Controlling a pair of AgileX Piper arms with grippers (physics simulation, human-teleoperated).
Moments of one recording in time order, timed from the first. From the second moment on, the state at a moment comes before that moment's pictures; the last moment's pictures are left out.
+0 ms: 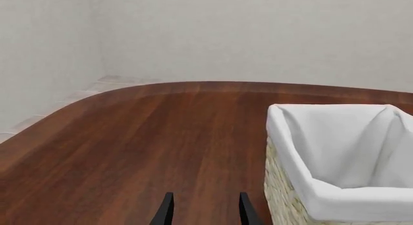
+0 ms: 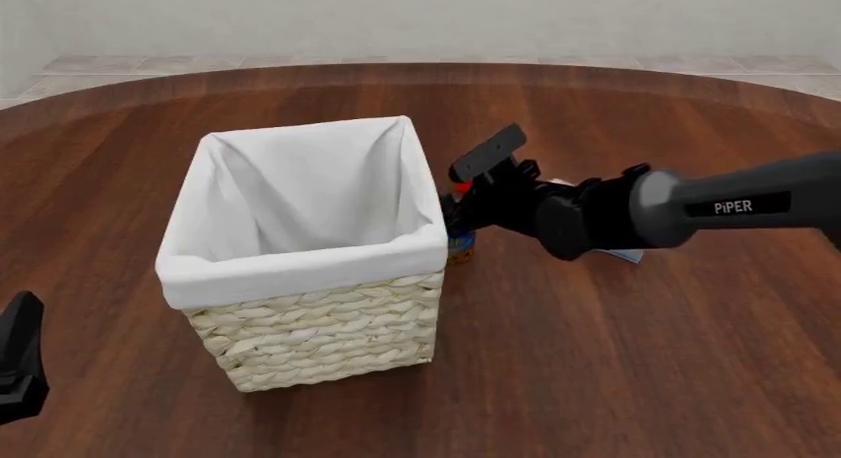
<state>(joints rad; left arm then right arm) 0.18 0.01 -0.01 0.03 0.00 0.51 1.89 -1.05 -0.28 -0.25</state>
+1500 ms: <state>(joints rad) 0.16 0.04 -0.02 0.02 0.01 0.50 1.96 -1.06 -0.30 -0.21</state>
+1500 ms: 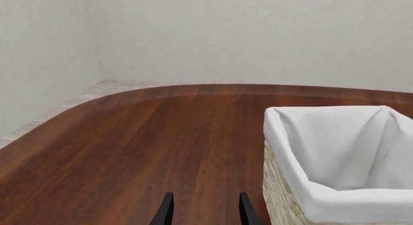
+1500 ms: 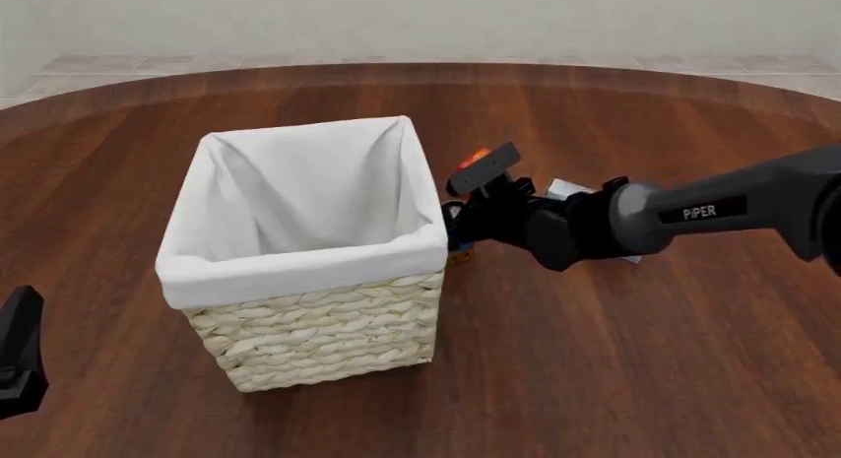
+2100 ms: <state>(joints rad) 0.16 0.07 -0.02 -0.02 0.01 0.50 1.99 -1.05 -0.31 -0.20</state>
